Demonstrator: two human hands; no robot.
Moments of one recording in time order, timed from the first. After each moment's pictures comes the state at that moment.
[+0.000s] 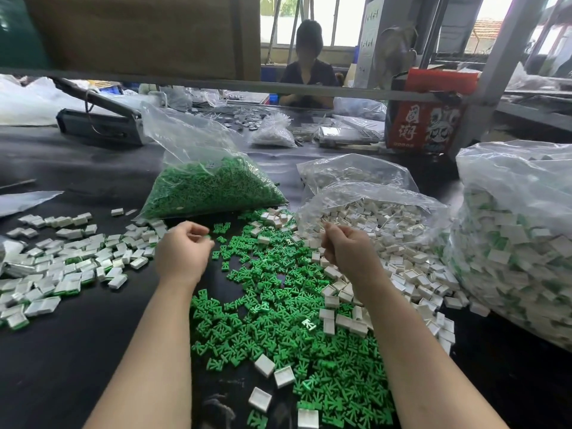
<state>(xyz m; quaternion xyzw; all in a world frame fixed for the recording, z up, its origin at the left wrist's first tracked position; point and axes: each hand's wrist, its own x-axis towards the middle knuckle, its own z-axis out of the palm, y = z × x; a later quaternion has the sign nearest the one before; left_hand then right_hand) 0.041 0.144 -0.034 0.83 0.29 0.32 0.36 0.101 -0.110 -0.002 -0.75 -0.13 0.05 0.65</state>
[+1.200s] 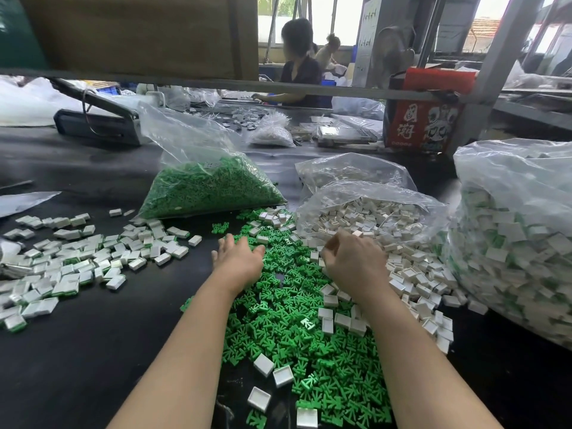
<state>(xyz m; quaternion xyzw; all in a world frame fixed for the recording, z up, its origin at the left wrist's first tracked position) 0.069 0.077 -0.033 0.92 0.26 -0.02 0.28 0.115 -0.116 -0.024 -0.96 -0.17 -0.12 0.20</state>
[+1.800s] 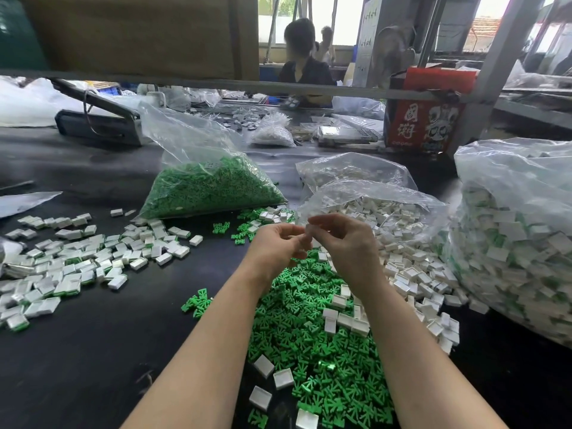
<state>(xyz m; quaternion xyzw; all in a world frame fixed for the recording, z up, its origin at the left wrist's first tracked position) 0.068 0.034 -0.008 0.73 0.08 0.07 0.68 0.101 -0.109 -0.002 -0.75 -0.24 -0.07 0.62</state>
